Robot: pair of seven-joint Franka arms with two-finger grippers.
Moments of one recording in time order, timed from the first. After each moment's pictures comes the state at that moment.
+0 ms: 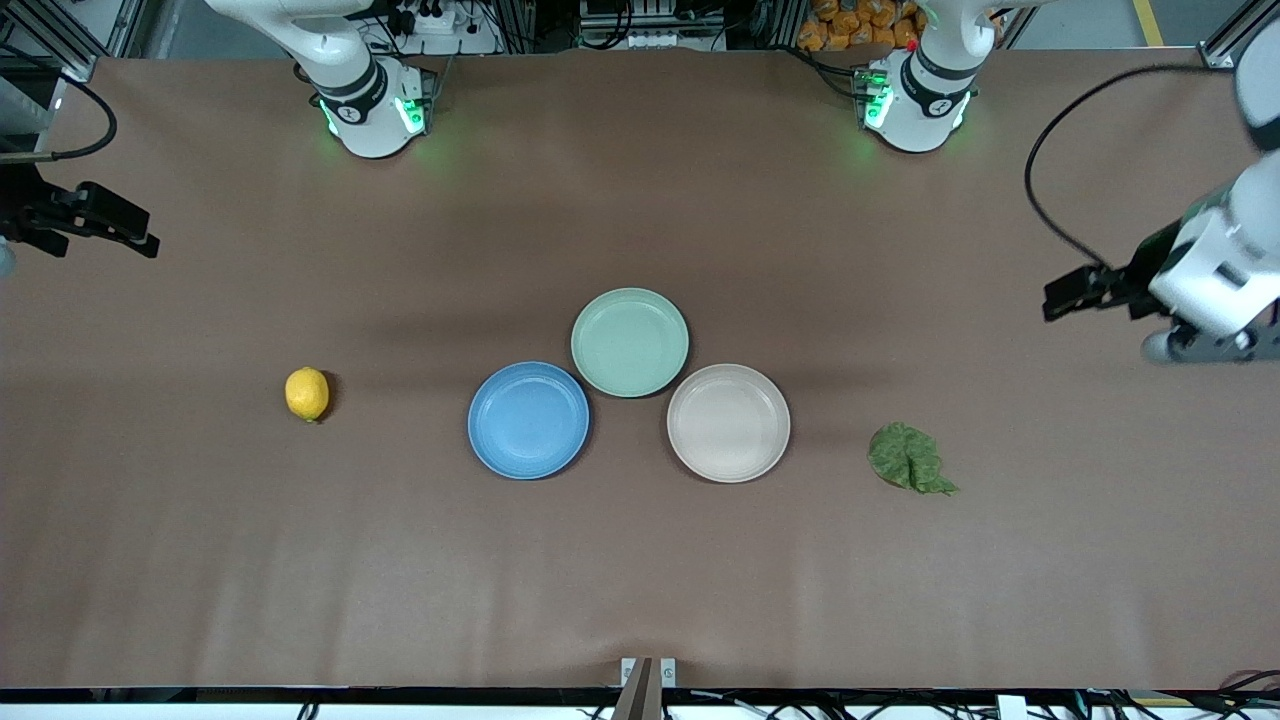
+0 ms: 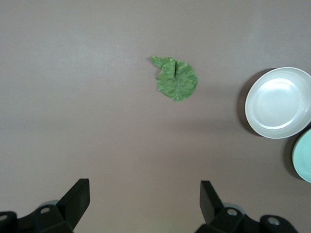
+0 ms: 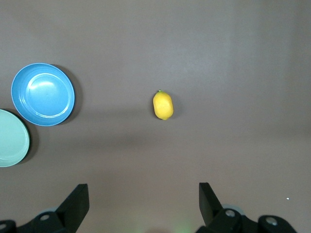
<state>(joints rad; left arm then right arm) 0.04 0.19 -0.14 -1.50 0.01 1.61 -0.12 0.04 0.02 -0.06 -1.48 0.00 1.44 0.01</state>
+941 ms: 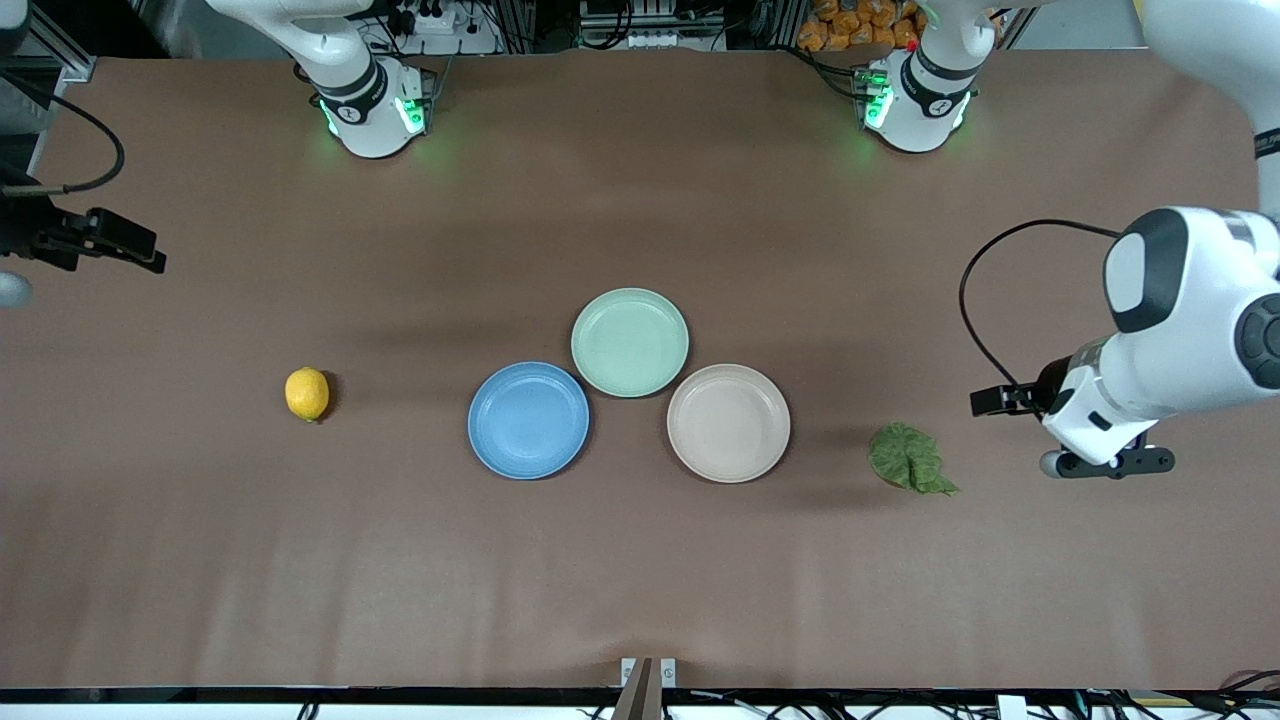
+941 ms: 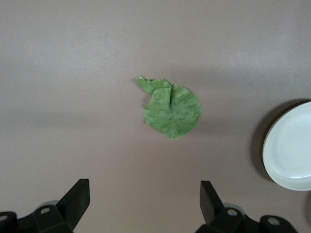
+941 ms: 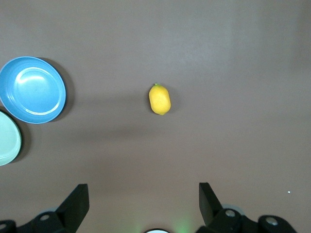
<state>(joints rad) 0.02 0.44 -0.14 -1.52 0.01 1.87 -0.18 0.03 0.08 -0.07 -1.49 0.00 1.44 0.01</state>
